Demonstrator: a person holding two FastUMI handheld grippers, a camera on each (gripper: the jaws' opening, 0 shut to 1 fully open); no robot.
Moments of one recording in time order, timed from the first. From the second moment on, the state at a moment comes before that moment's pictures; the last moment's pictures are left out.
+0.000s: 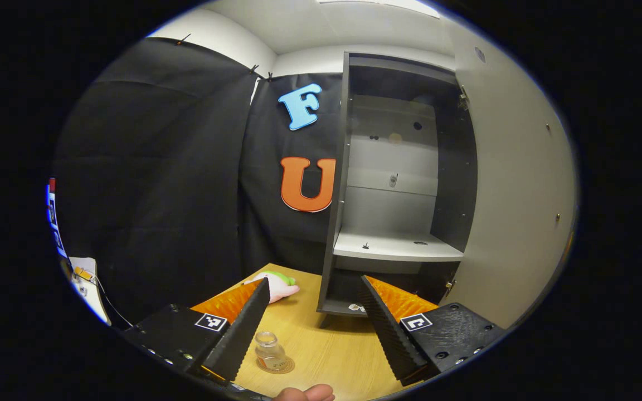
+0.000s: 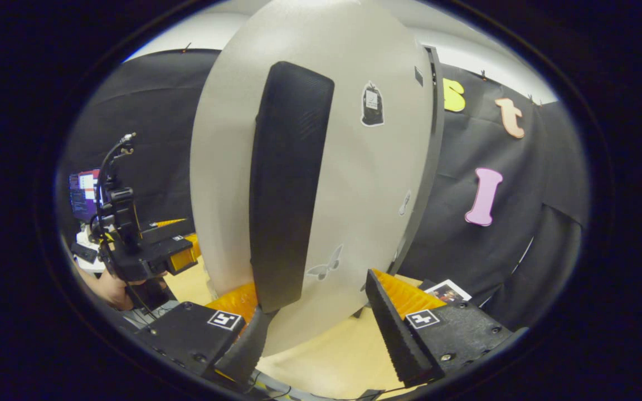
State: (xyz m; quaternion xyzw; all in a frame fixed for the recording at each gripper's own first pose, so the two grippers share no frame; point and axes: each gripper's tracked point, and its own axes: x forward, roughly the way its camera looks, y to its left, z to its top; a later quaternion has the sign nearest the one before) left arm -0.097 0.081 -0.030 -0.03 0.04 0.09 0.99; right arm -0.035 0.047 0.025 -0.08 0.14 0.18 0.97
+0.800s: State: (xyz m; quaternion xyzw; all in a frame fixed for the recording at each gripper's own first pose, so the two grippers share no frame) left arm -0.116 0.064 -0.044 -0.05 0.08 0.07 0.99; right arm -0.062 0.035 0.023 -0.05 0.14 0.16 0.97
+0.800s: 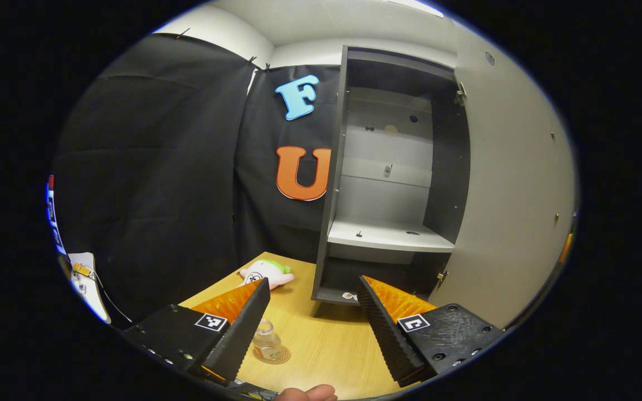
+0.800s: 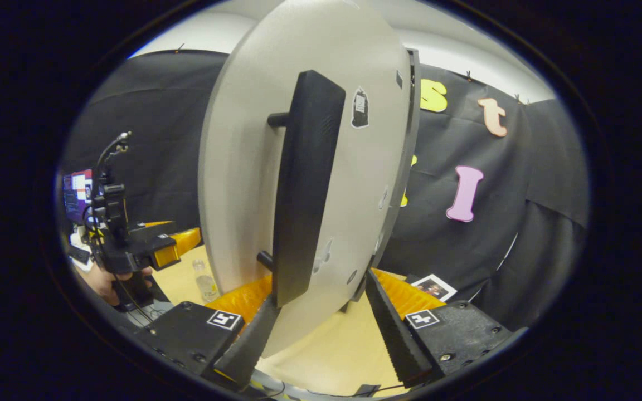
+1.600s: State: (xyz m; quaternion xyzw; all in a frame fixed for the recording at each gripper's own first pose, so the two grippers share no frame) left arm -0.136 0.100 -0.043 -0.04 0.07 0.11 0.99; right arm -0.043 0.096 0.027 0.00 0.14 0.27 0.95
